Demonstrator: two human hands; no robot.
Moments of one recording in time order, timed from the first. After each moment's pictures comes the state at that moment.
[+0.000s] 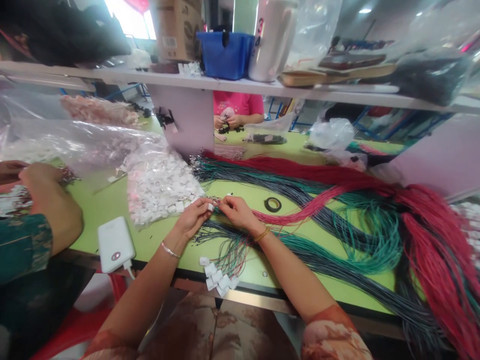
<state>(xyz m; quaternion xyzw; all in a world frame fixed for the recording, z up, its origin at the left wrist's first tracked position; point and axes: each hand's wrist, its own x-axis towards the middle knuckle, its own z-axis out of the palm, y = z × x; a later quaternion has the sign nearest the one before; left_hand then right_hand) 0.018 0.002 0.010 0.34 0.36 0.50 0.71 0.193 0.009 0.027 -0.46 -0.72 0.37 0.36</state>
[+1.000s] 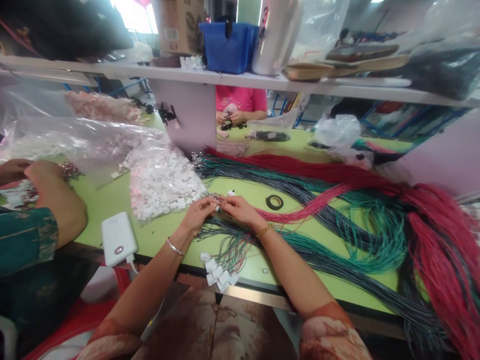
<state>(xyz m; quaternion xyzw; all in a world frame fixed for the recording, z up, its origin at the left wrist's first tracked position) 0.025 -0.007 0.015 0.49 0.42 0.51 0.57 0.200 0.011 0.020 -0.42 -0.70 0.49 0.30</state>
